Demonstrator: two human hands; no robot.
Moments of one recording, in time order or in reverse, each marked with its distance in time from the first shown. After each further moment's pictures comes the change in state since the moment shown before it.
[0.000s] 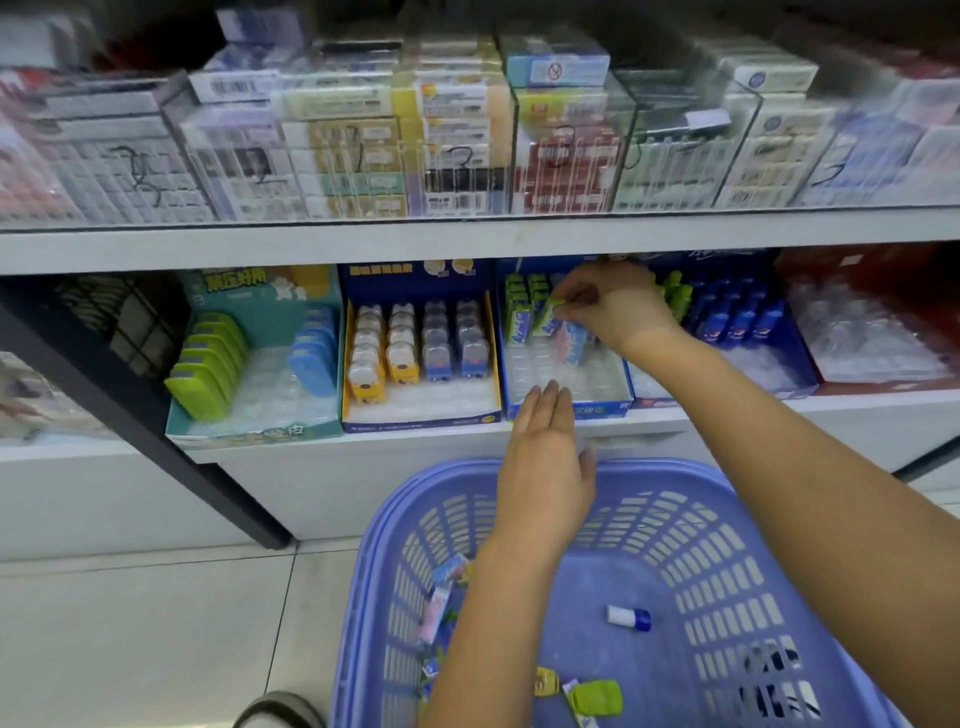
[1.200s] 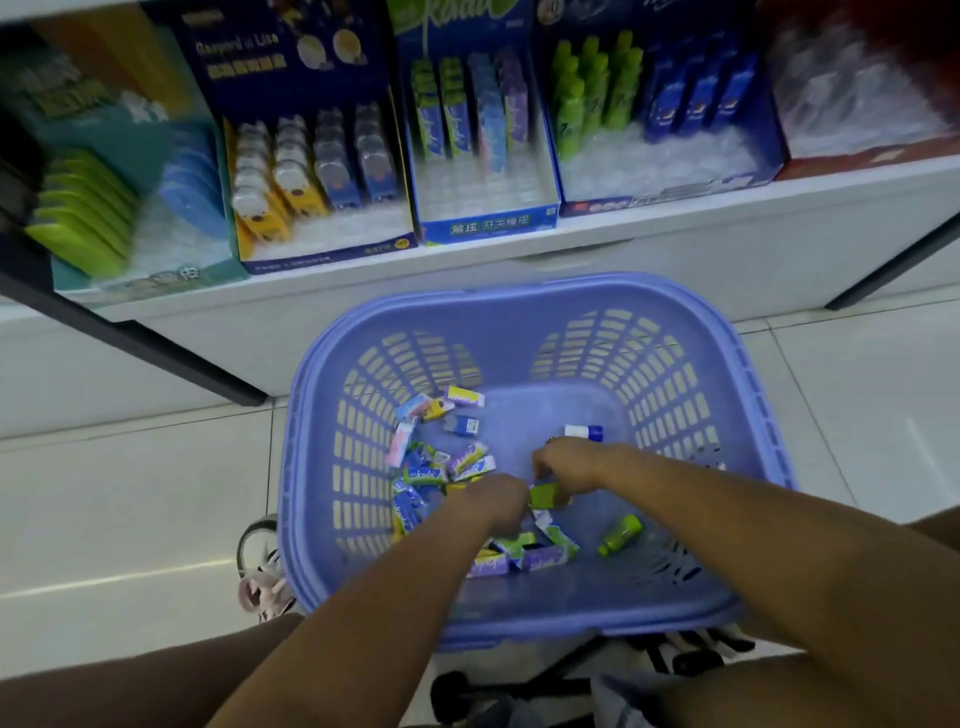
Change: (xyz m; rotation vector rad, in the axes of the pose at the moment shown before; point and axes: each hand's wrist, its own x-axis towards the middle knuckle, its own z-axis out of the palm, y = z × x) left_hand -0.122 -0.073 0.145 0.369 -1.088 -0.071; right_hand -0.247 0.125 0.163 -0.363 -1.211 0.036
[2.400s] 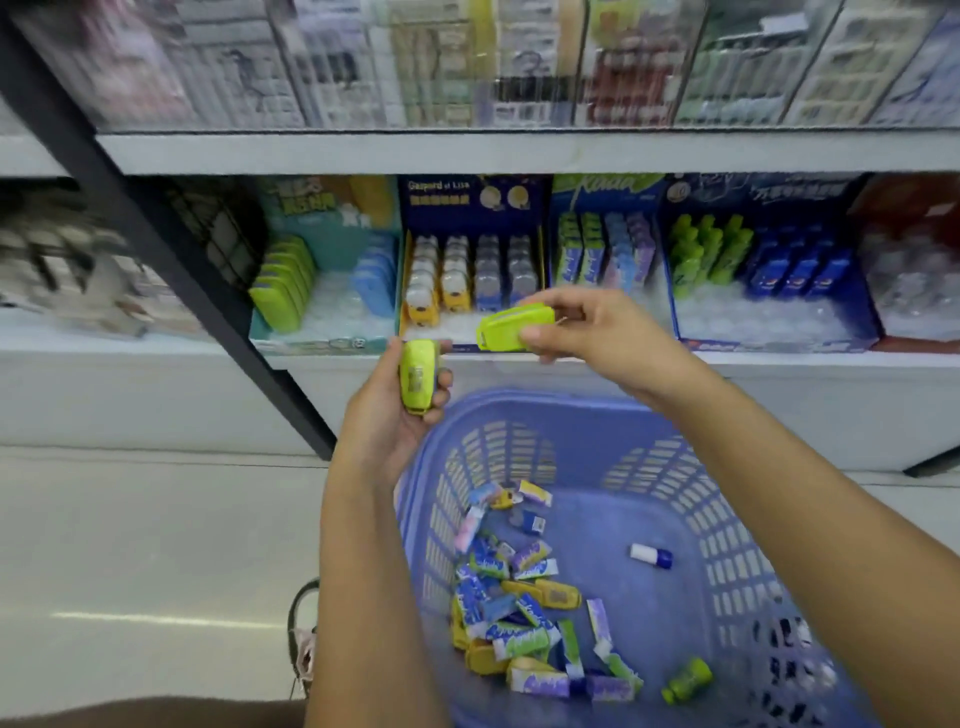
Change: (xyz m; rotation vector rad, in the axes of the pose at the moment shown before) left_hand -0.176 -0.100 -0.149 -2.021 0.885 0.372; right_hand -0.103 -0.111 -0.227 1.011 0.741 -0.503
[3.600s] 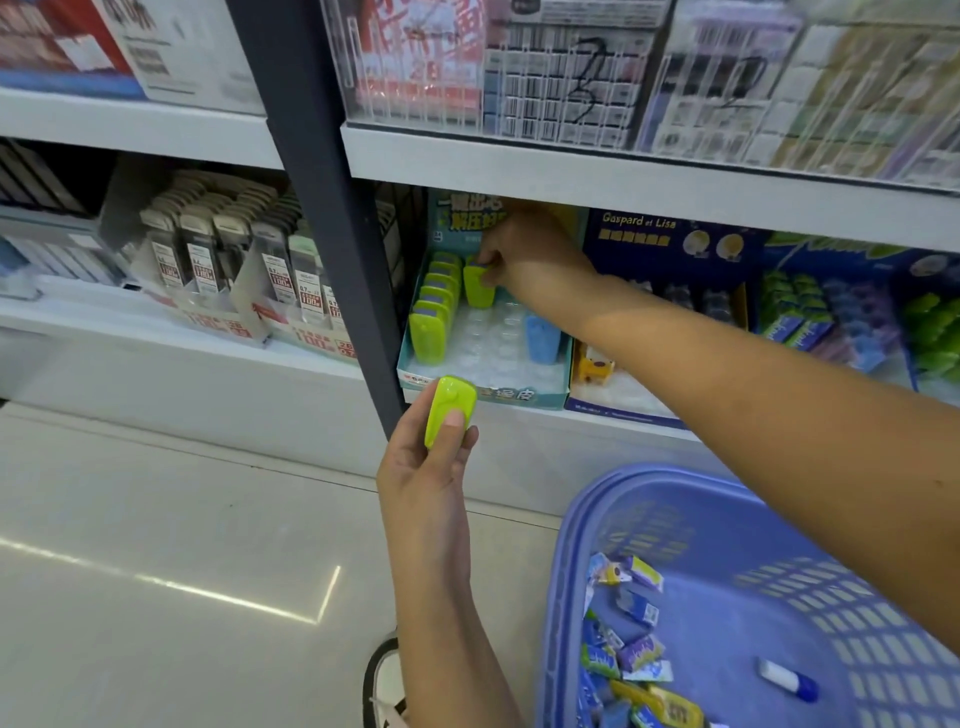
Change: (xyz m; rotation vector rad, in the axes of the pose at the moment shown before) left_hand -0.001 0.021 -0.094 -0.124 0.431 0.471; right_hand 0.224 -0.060 0.156 -1.039 -0.042 -0.180
